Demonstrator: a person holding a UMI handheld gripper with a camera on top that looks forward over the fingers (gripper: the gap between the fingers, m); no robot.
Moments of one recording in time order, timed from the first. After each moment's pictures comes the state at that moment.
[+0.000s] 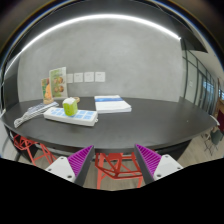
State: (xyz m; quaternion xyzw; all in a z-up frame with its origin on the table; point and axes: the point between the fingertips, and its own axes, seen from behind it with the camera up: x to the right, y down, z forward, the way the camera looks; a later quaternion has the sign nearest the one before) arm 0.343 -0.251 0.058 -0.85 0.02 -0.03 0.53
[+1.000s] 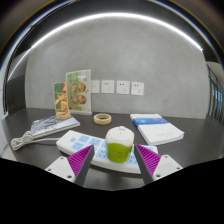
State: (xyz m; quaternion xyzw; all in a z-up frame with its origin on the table) arm 0.139 -0.027 0.063 -0.81 -0.04 0.01 0.58
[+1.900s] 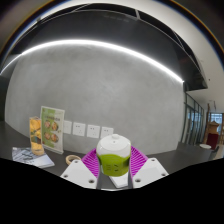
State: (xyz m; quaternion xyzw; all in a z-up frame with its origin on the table) arm 0.197 -0.008 0.253 -0.70 0.04 -0.14 0.70
